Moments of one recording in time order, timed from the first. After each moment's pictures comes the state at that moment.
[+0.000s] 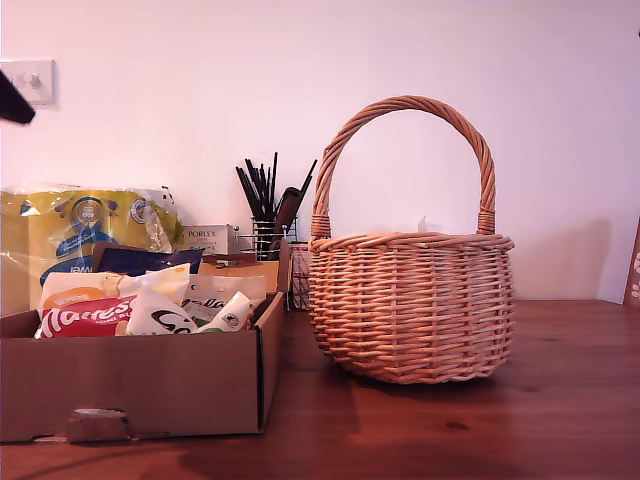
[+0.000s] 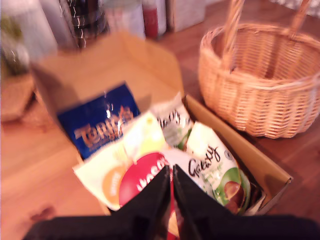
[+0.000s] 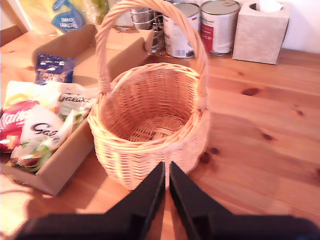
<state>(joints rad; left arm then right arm) -0.27 0.68 0.58 -0.35 0.27 0.17 0.28 0.53 0.67 -0.56 -0.20 -0.03</state>
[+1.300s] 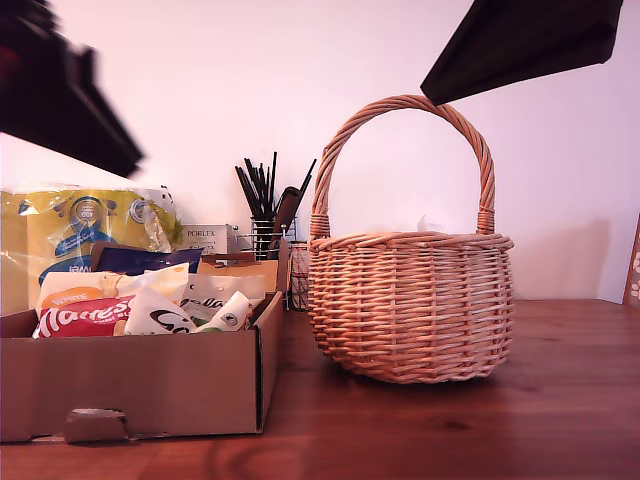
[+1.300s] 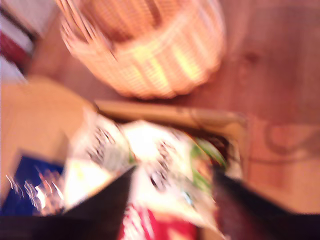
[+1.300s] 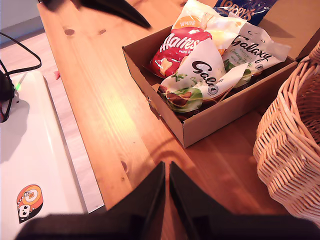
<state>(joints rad) -0.41 1.15 0.84 -0.45 0.41 0.82 0.71 0.88 0.70 -0.46 -0.35 -0.18</state>
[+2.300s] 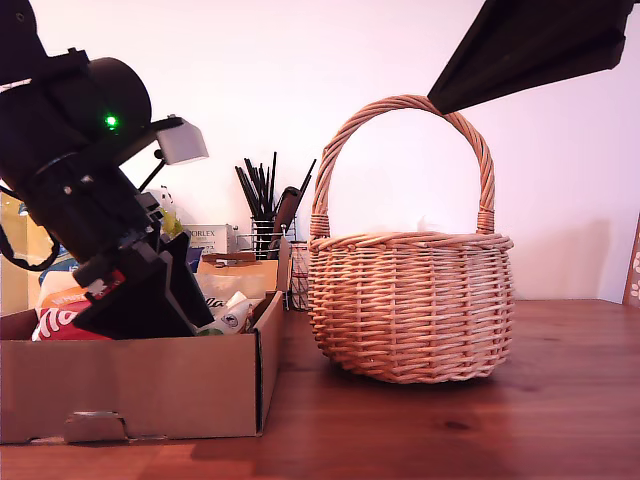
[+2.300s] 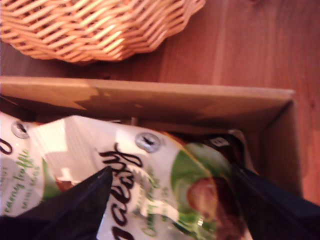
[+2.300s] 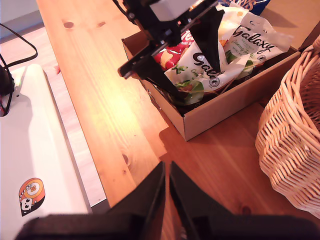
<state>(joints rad) -0.46 1.61 0.84 -0.25 0.41 0.84 0.71 0.88 0.70 -0.49 -0.35 -0.18</state>
